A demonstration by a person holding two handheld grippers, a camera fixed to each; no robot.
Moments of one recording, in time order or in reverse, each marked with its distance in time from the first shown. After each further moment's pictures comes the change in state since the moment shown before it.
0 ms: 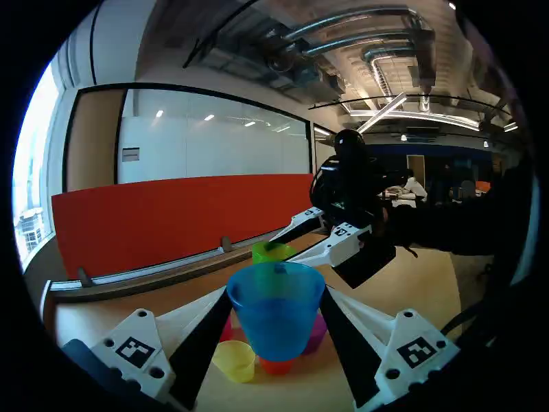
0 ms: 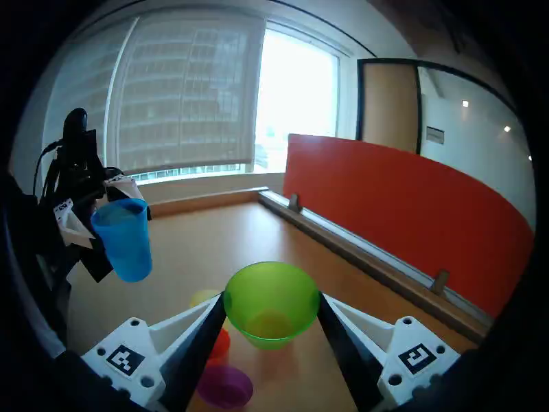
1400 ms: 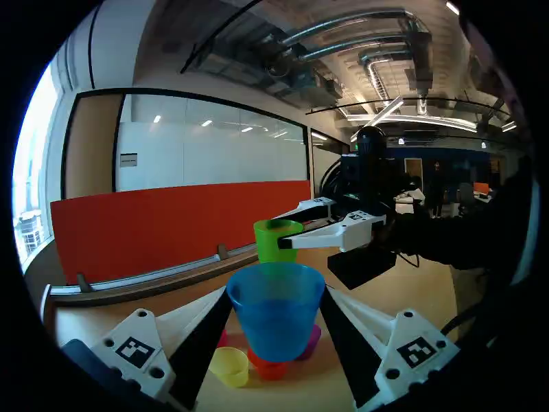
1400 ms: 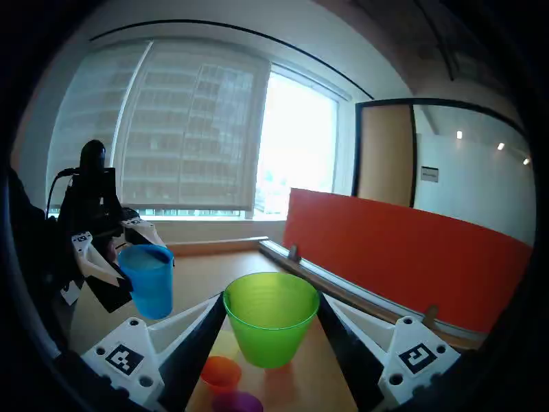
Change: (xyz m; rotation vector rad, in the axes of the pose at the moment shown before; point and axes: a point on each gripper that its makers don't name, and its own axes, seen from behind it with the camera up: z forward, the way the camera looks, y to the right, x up) left arm 0.018 0.014 -0.002 -0.011 0.026 0.002; right arm 0.065 -0.022 -0.029 -0.015 0.229 -0.029
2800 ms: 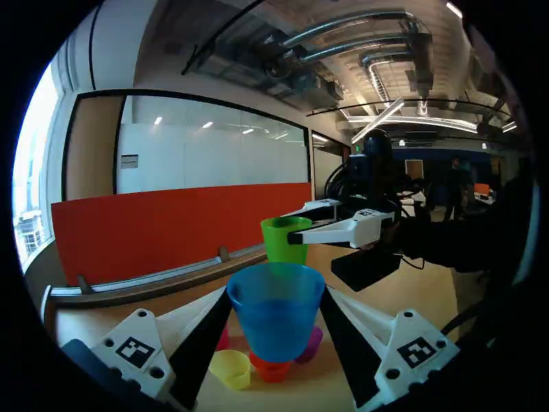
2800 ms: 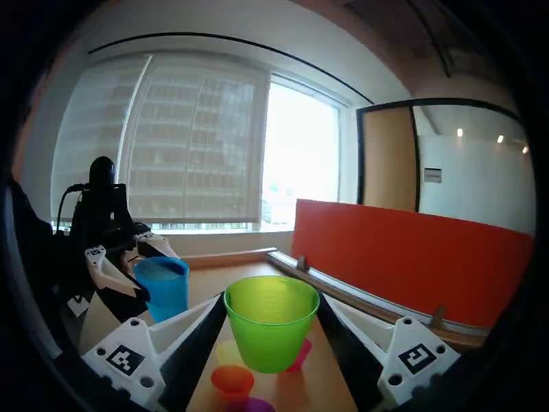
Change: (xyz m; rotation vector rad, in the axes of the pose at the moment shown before) left arm 0.005 -0.003 0.001 0.004 0.008 0.001; right arm 0.015 -0.013 -0.005 0.037 0.053 0.040
